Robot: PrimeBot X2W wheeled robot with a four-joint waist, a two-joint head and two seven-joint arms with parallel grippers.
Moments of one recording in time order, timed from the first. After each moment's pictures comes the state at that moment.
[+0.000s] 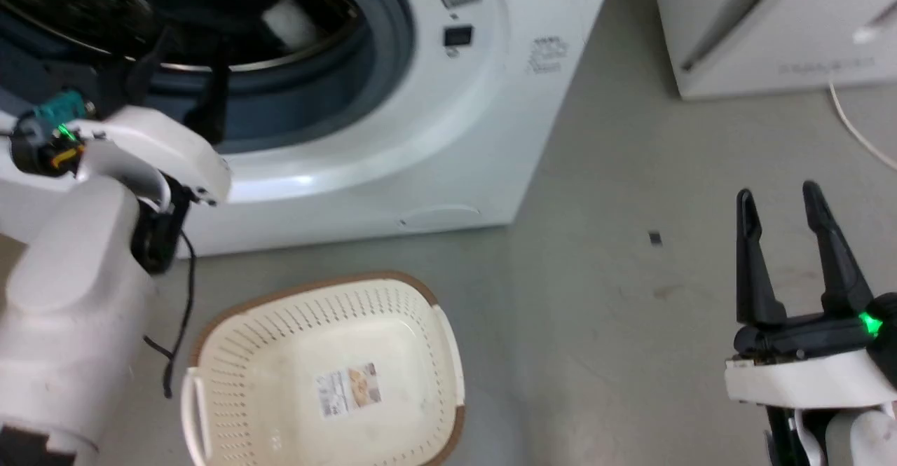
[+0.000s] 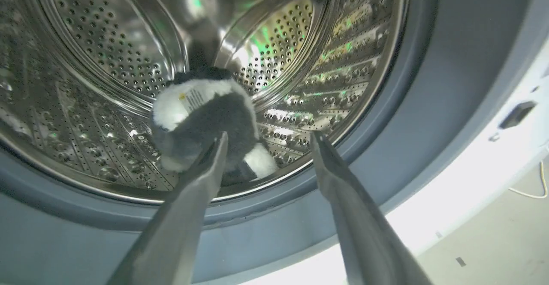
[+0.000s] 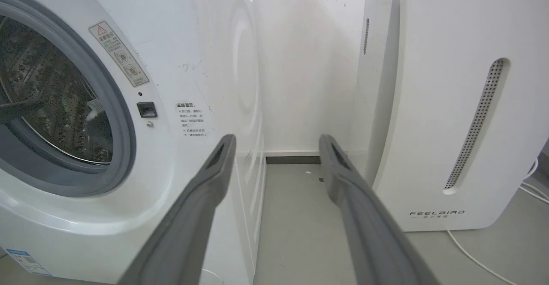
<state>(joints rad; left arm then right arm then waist) -0.90 0.46 -0.51 0.75 -0.66 -0.07 -0.26 -0.12 -0.05 -0.05 -0.11 0.14 0.13 -0.26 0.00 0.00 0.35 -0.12</state>
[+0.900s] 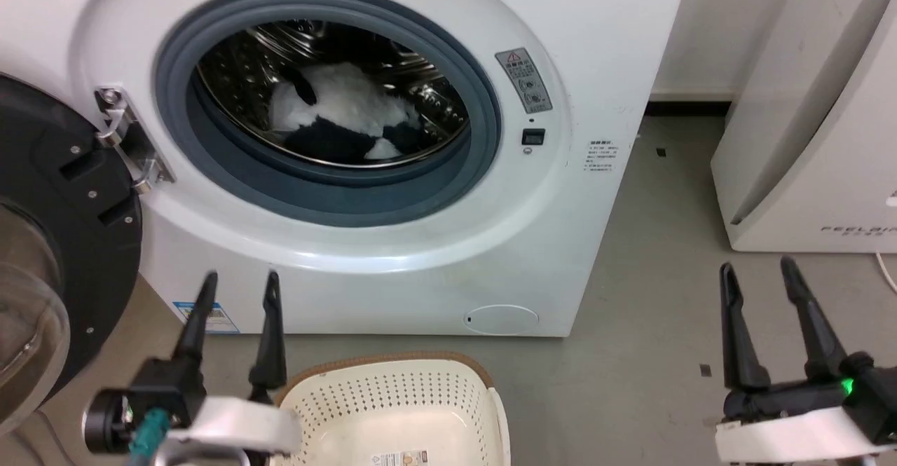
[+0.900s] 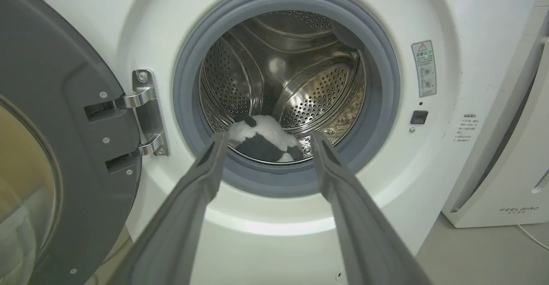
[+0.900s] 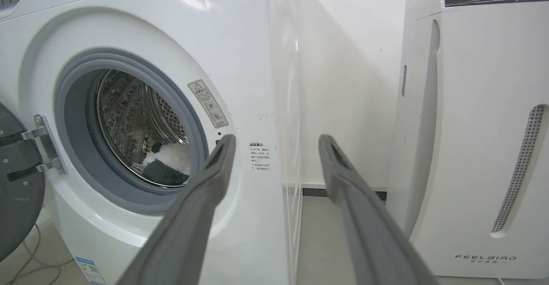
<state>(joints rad) -0.05 0.29 -0.21 0.01 -0.33 0.18 -0.26 0.02 -0.05 -0.04 -0.09 0.14 0.13 -0.26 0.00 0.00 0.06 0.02</state>
